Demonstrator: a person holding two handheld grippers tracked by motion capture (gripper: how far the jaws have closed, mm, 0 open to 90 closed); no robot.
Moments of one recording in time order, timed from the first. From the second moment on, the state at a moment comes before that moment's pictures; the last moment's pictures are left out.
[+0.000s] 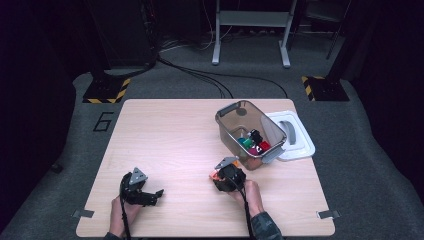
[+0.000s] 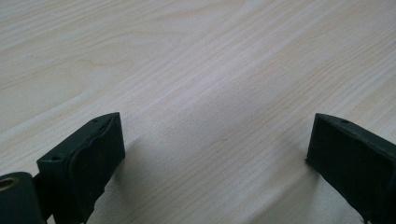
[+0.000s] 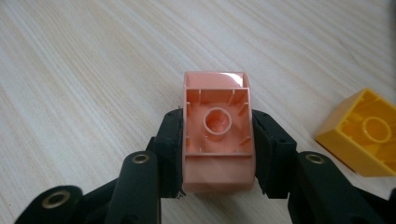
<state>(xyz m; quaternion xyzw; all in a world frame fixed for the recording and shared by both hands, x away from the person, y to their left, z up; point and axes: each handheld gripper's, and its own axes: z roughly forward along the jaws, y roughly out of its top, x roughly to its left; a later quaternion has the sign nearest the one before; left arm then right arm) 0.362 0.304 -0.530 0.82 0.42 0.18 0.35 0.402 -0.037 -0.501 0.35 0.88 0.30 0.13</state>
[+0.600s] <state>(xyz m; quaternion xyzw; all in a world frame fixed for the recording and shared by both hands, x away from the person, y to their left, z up) 0.362 0.304 -0.530 0.82 0.42 0.18 0.35 0.403 -0.053 -0.447 0.38 0.84 0.35 0.15</state>
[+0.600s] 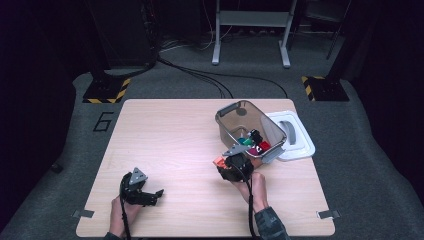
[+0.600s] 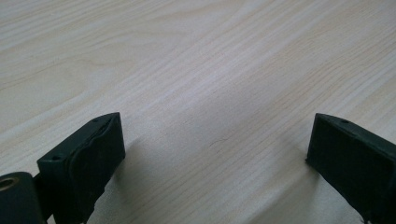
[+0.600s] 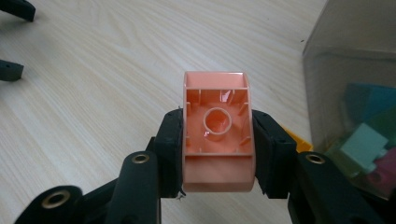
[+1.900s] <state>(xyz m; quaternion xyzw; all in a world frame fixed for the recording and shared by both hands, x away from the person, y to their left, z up) 0.362 0.304 -0.530 0.82 0.42 0.18 0.35 0.440 -0.122 -0.364 0.46 0.78 0.37 0.21</state>
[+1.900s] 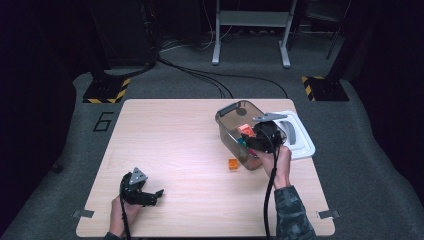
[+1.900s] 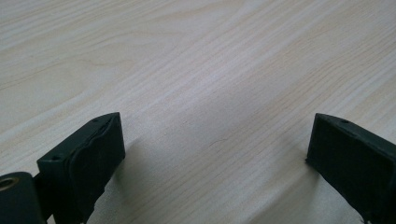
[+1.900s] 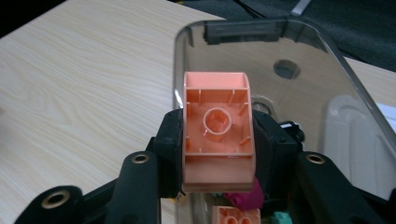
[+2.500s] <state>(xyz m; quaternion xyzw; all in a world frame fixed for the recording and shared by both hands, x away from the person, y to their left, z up) 0.362 0.304 -0.530 0.82 0.42 0.18 0.35 0.444 -0.137 -0.392 0.50 0.78 0.34 0.19</state>
